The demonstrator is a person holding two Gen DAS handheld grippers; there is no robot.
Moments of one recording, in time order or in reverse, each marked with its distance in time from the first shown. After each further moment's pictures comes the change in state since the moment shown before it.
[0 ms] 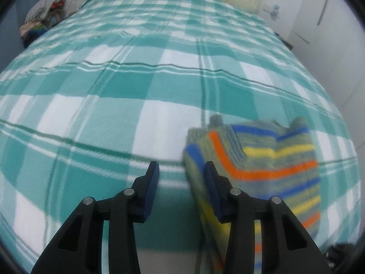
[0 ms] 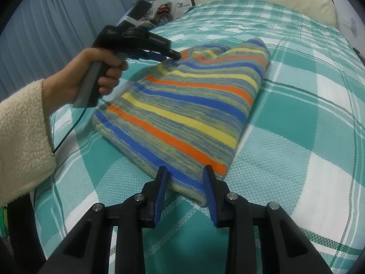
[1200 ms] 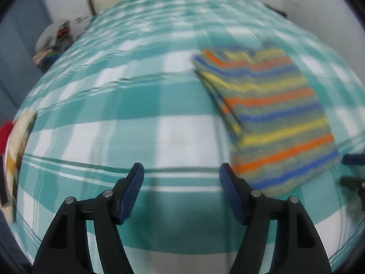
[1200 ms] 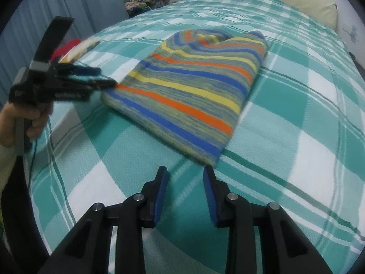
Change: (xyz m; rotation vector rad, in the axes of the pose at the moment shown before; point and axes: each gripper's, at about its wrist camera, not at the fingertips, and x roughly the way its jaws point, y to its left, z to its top) left arm -0.094 0.001 -0.118 0.150 -0.003 0.202; right arm -0.020 0.022 -0.016 -0.045 0.124 -0.106
